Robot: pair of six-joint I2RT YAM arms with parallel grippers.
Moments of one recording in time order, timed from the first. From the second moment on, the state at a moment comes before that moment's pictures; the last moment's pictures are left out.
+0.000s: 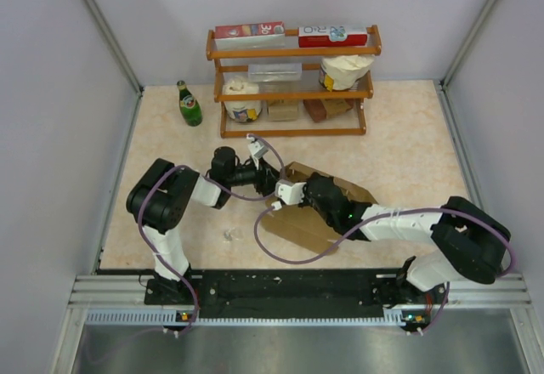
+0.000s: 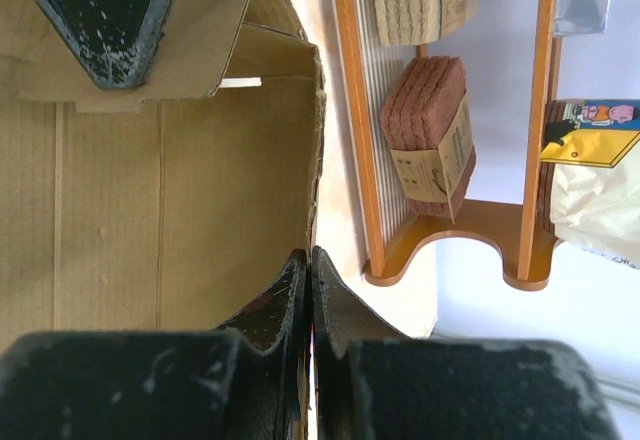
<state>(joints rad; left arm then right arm) -0.40 1.86 0.66 0.93 0.89 -0.18 0.97 1.43 0.60 0.37 0.49 -0.96</state>
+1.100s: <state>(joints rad) -0.49 1.81 0.64 0.87 0.66 -0.09 1.04 1.47 0.54 0.53 0.58 -1.05</state>
